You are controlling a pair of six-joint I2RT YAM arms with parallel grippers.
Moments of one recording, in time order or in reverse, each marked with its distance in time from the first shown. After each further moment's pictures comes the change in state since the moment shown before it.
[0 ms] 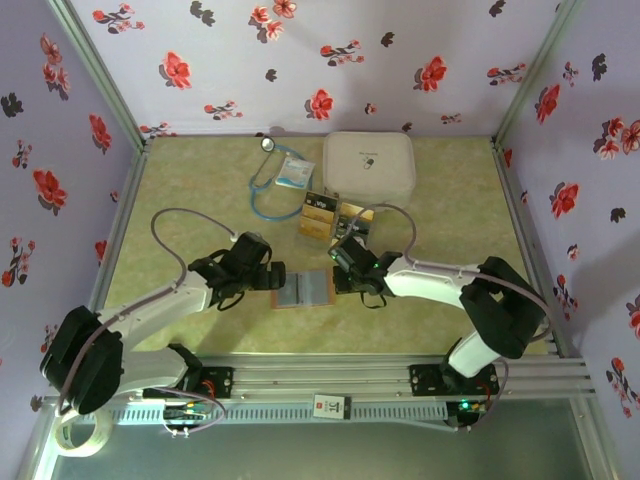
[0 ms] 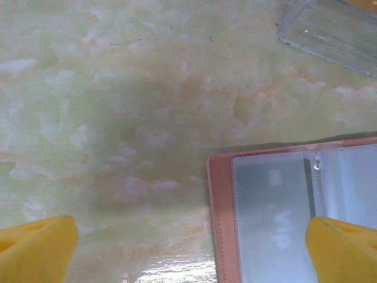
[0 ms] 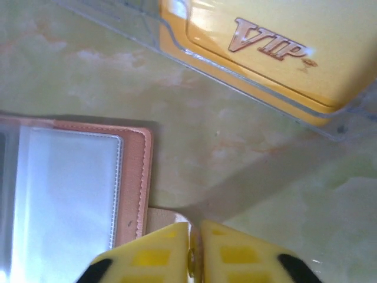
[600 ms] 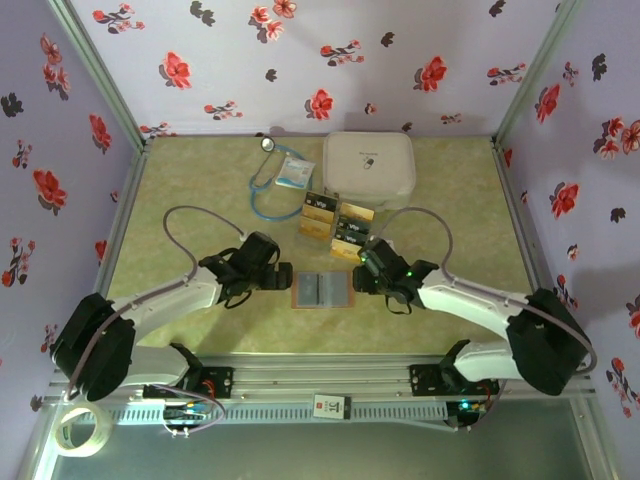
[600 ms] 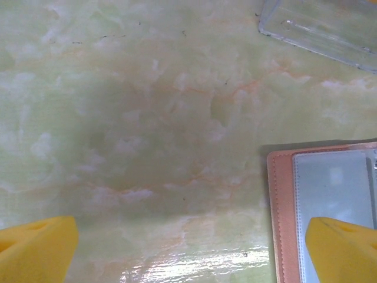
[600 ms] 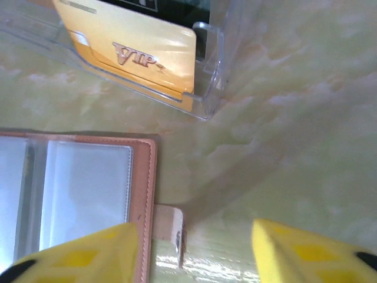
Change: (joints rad) left arm -0.033 0.080 0.023 0.048 0.010 0.000; right arm -0.089 -0.297 -0.149 -0.086 0.043 -0.018
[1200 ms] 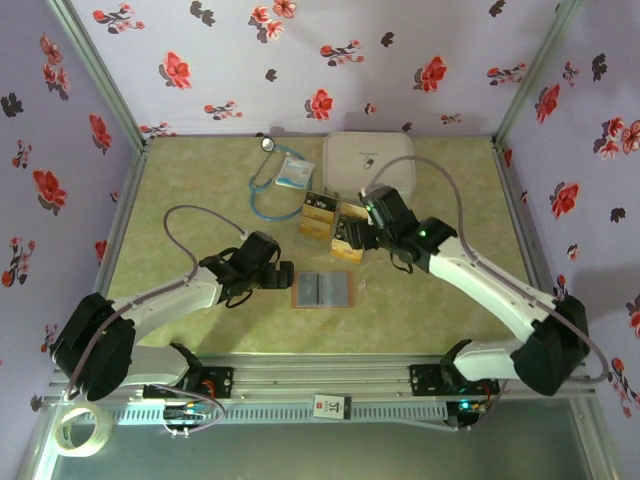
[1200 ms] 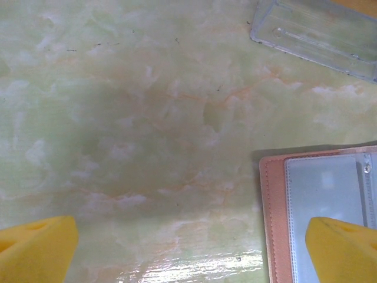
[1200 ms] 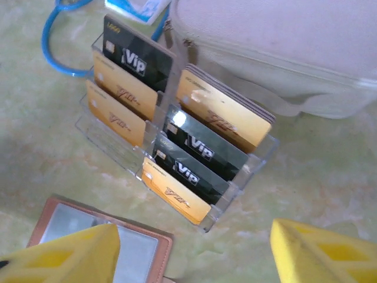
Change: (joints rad) left arm -0.002 0.000 0.000 0.018 0.000 0.005; right arm -0.084 0.076 0.473 -0.234 0.016 -0.399
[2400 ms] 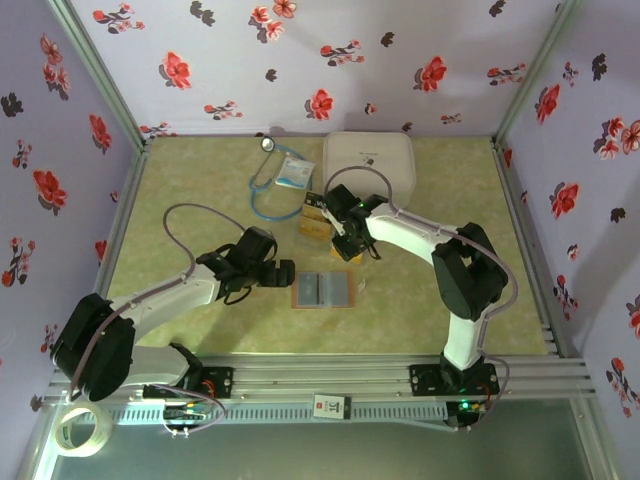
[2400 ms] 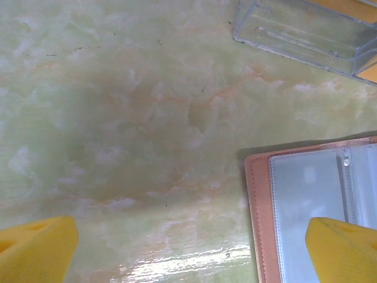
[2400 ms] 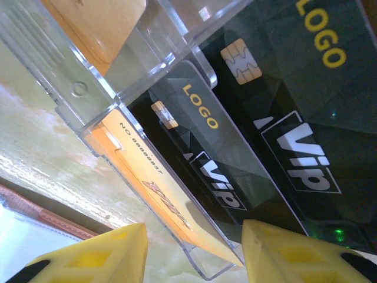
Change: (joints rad) left arm 0.040 0.000 0.016 -0.004 0.087 0.045; right arm -0.006 0.515 0.212 -0.156 -0.021 -0.268
